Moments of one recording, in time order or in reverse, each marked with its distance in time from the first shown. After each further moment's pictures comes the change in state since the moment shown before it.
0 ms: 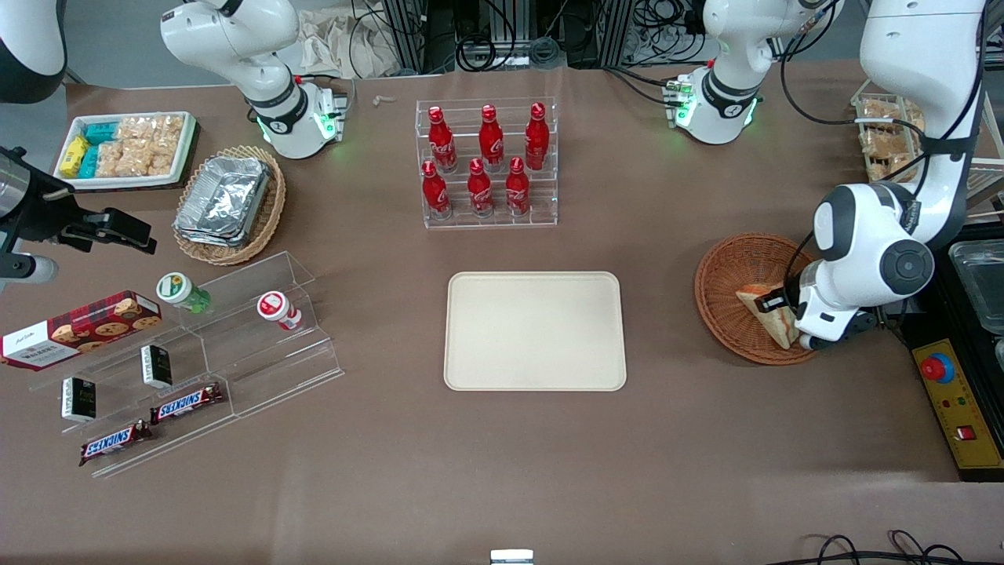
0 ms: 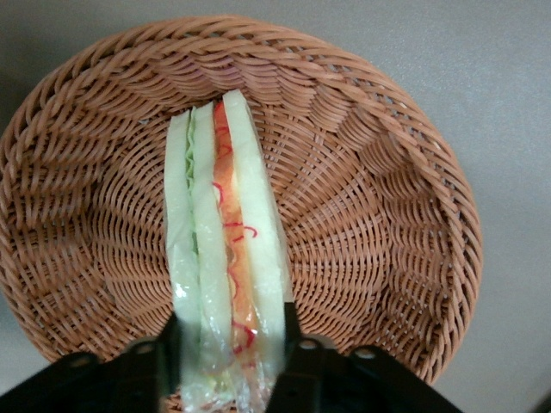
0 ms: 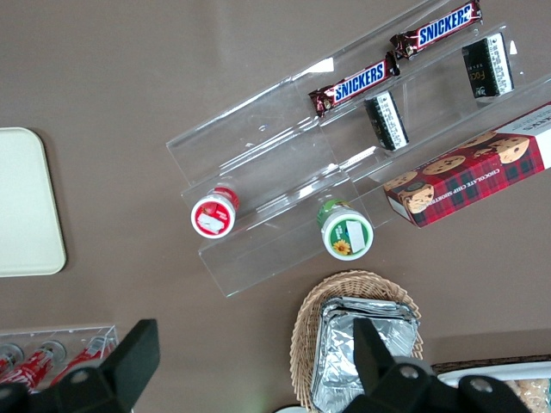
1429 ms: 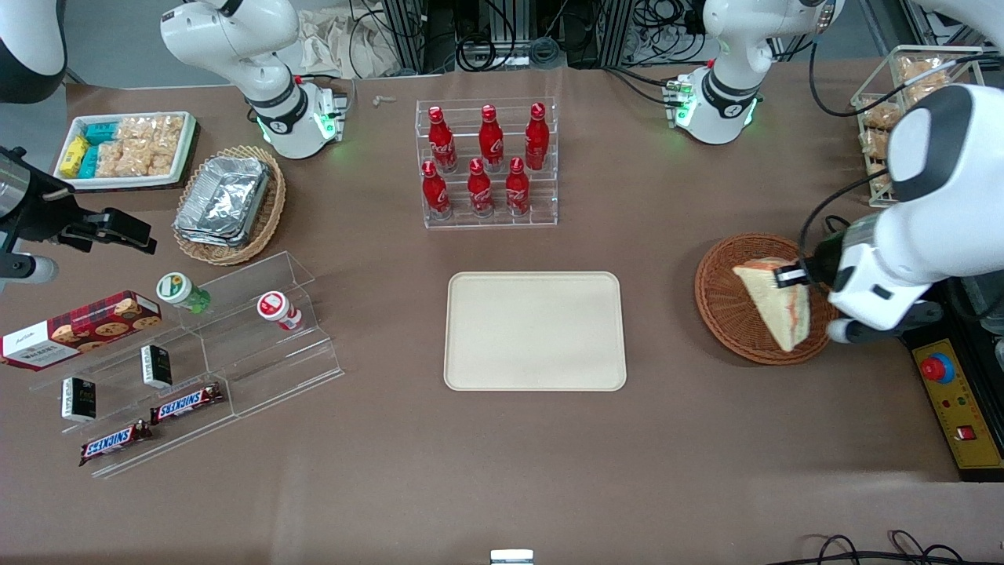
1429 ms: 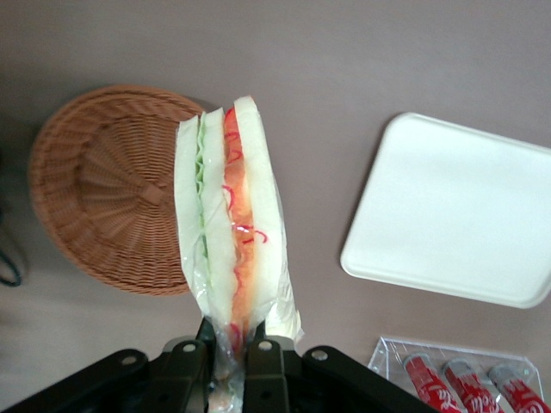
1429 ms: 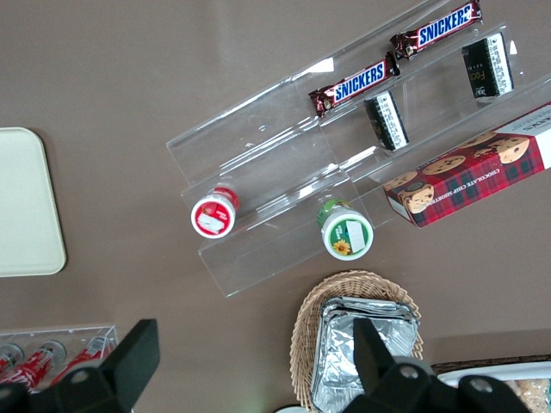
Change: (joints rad) arm -0.012 -0.027 -0.197 0.623 -0.074 -0.629 -0.003
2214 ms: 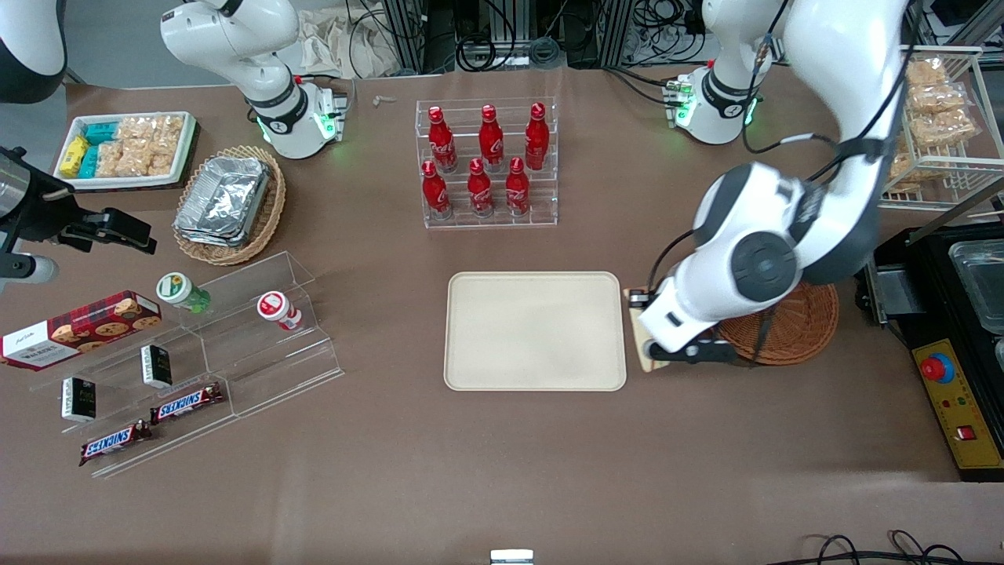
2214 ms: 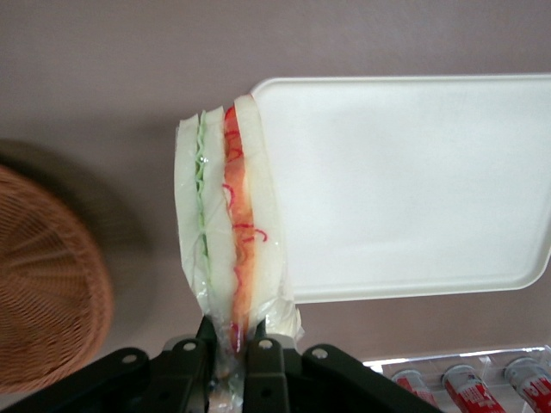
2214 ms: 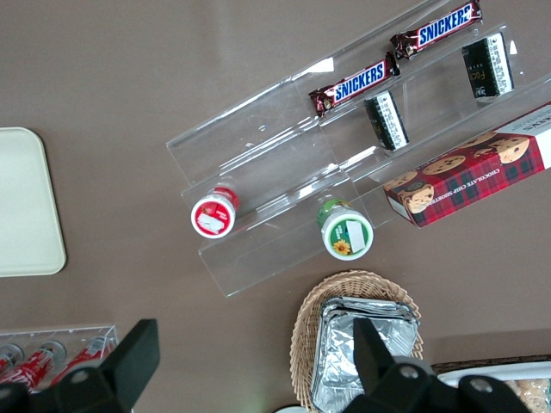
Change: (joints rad) arm -0.242 0.237 -0.035 0.003 0.047 0.231 -0.008
